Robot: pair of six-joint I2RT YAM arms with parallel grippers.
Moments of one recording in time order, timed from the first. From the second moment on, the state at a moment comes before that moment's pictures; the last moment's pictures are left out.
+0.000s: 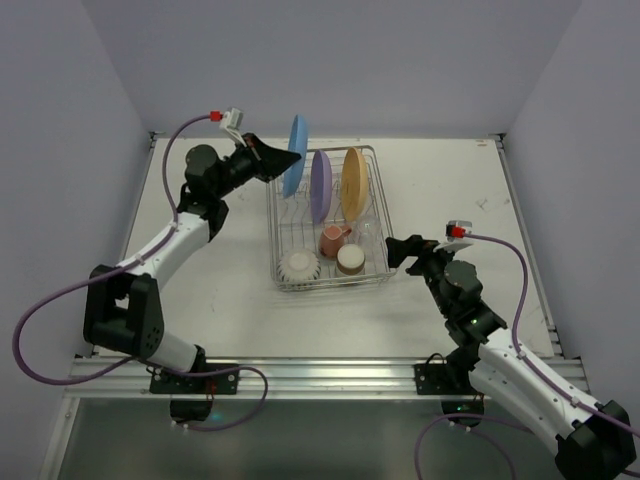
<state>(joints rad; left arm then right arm) -0.26 1.49 1.04 0.58 0.64 -0.77 0.54 0.64 0.29 0.23 0.30 0.48</state>
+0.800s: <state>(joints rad) -0.05 1.31 1.01 0.11 0.21 -0.51 0.54 0.68 0.31 0.22 0.30 0.48</state>
